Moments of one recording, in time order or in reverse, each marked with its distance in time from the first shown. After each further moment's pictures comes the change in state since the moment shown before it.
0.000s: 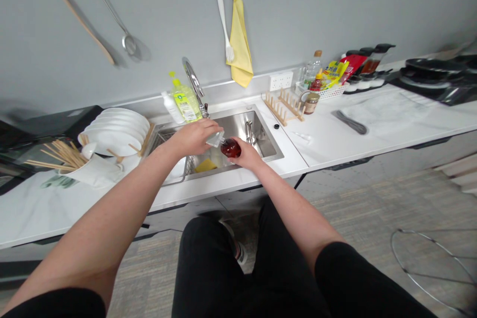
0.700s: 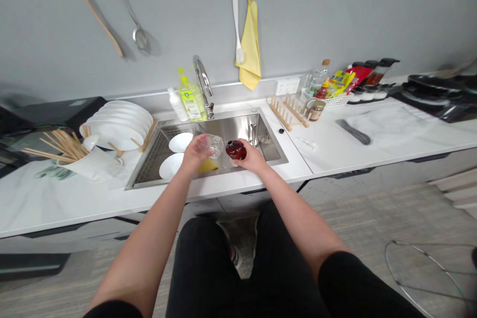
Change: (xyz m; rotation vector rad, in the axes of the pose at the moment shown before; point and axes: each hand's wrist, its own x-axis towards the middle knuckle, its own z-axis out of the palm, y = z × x) left_hand -0.069 -0.008 0.134 -1.102 0.799 -0.669; right_hand 0.001 0.005 0.003 0.061 -0.024 0.007
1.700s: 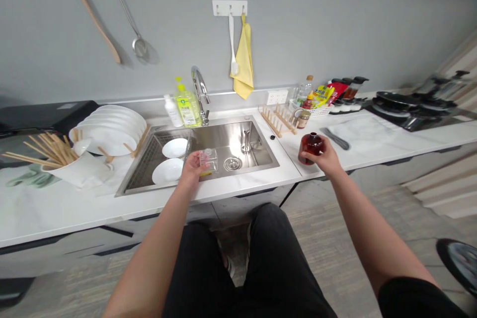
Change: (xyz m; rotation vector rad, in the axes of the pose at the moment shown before) left_hand -0.043 -0.017 0.006 -0.268 0.030 -0.090; right_hand -0.105 0.050 -0.272 -0.319 0.491 0.248
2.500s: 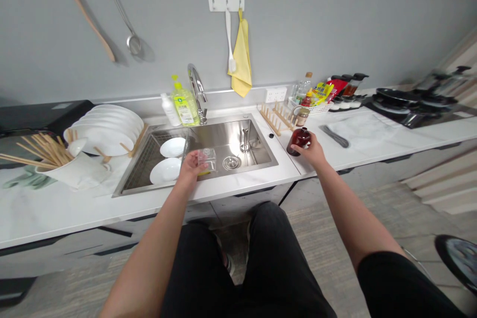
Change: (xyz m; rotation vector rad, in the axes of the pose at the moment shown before) left_hand 0.003 -0.005 -0.002 0.011 0.004 -0.013; right_hand 0.029 0.025 0.046 -0.116 0.000 0.013
